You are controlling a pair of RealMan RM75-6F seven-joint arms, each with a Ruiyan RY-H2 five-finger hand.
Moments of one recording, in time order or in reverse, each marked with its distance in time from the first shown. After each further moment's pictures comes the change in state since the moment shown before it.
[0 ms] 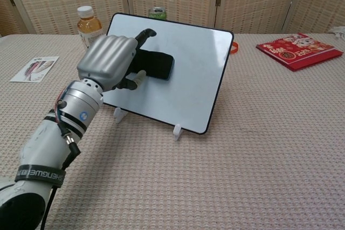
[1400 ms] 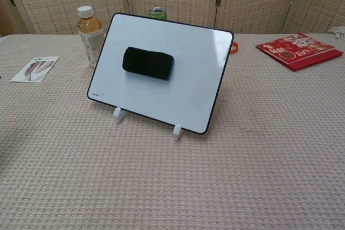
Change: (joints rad) left arm 0.519 0.867 0.402 -0.960 -0.037 0.125 0.083; right arm 0.037 -0.046 0.009 0.019 0.039 -0.084 -0.076
